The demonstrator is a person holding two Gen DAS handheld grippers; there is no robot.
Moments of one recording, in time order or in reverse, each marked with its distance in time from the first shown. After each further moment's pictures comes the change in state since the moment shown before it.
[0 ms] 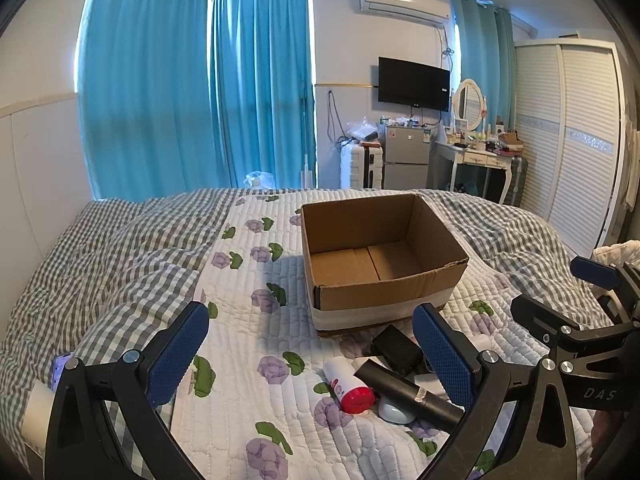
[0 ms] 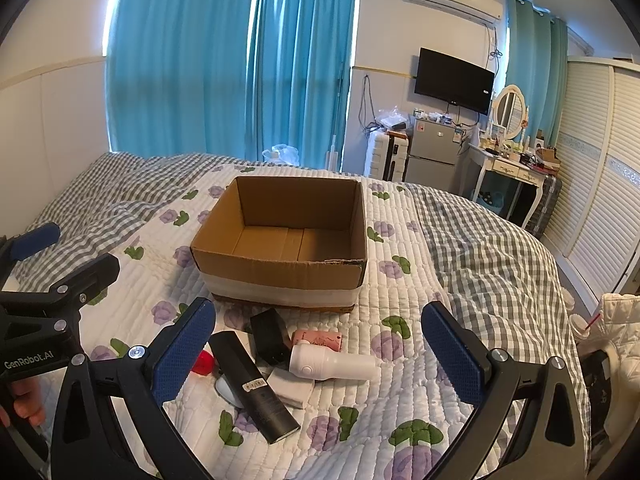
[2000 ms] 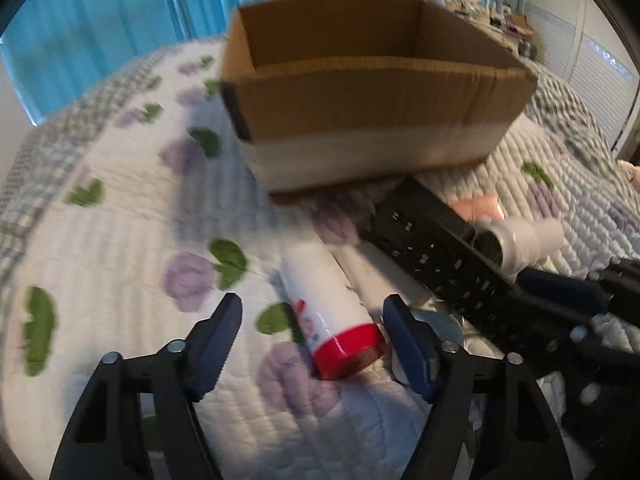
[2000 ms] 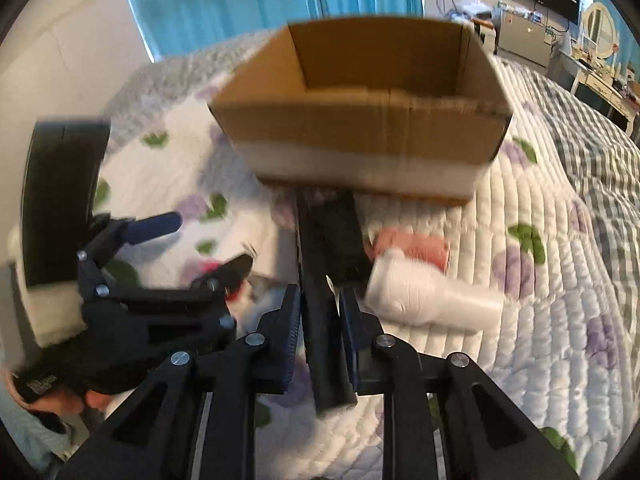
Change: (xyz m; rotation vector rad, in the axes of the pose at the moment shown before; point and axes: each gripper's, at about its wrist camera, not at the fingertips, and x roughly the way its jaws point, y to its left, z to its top) left arm 0.157 -0.039 -0.077 0.093 0.530 -0.050; right arm 0.126 0.011 -0.052 0.012 0.456 0.257
